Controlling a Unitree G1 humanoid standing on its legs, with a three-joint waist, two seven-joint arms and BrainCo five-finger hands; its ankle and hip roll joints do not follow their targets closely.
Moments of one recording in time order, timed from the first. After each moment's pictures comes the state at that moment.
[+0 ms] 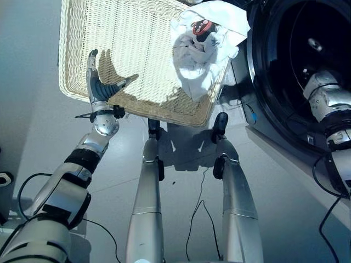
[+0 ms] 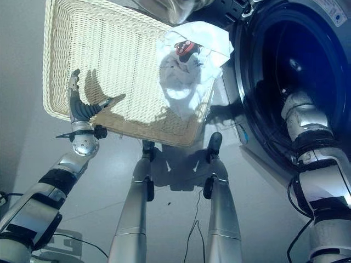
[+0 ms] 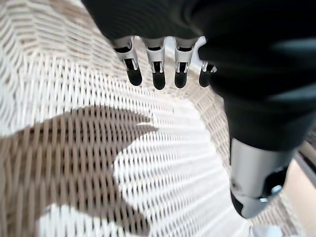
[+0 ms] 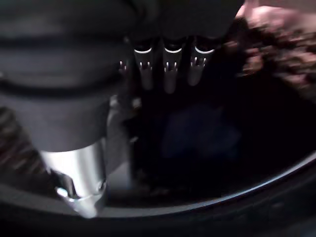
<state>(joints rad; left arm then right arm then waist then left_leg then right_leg) -0.89 0.63 -0.46 0.80 -0.17 -0.42 0.74 -1.21 -0.81 0.37 0.85 0.59 0.01 -0.71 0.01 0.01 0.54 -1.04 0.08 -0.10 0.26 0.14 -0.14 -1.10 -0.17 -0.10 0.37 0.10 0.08</state>
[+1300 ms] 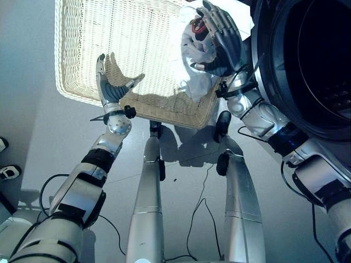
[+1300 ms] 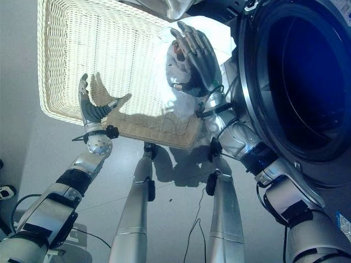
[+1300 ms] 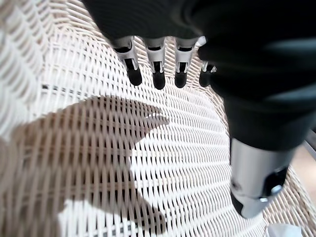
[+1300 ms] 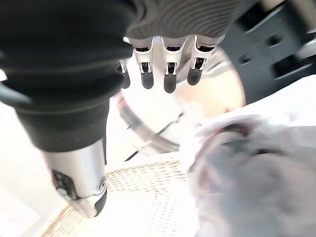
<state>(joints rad) -0.90 0.50 -0.37 0.81 -0.13 -0.38 0.76 -1.19 -0.60 0.72 0.36 -0.46 -0.02 -0.68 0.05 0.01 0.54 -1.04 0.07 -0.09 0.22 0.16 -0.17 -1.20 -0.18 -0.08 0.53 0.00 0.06</state>
